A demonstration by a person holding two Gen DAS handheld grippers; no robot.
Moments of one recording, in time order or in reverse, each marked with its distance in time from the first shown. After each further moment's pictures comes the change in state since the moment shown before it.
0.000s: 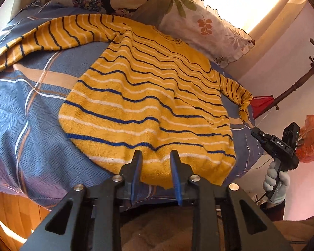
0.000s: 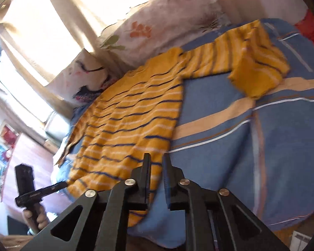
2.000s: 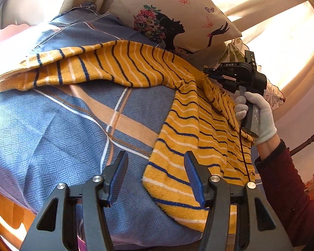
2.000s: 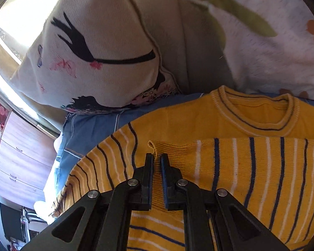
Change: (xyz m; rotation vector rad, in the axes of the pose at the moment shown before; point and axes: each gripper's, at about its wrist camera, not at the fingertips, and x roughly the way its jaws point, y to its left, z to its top) left arm -0.020 0.102 0.053 -0.204 -0.207 0.092; right arm 0.362 0.289 0.144 -0.207 0.283 0.155
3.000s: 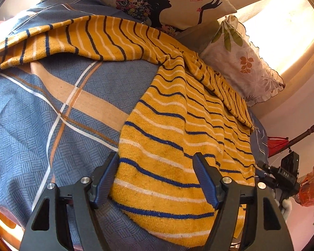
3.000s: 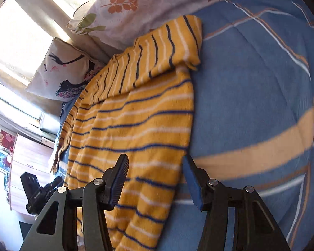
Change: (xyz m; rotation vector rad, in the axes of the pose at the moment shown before) left arm 0.046 -0.033 -0.018 0.030 0.078 -0.038; right arm -0.214 -0.197 -0.250 0.263 -0.033 0.076
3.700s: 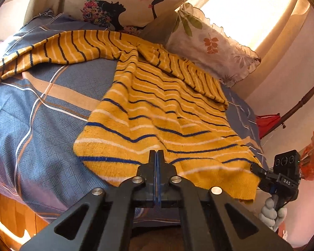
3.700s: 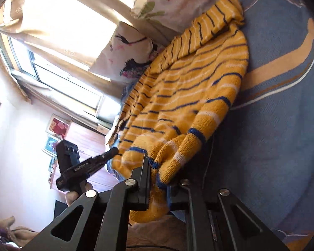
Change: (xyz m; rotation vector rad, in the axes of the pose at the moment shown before) left arm -0.045 -0.079 -0.055 0.156 -0.019 -0.022; right arm -0.053 0.020 -0.094 -0.058 -0.083 0.391
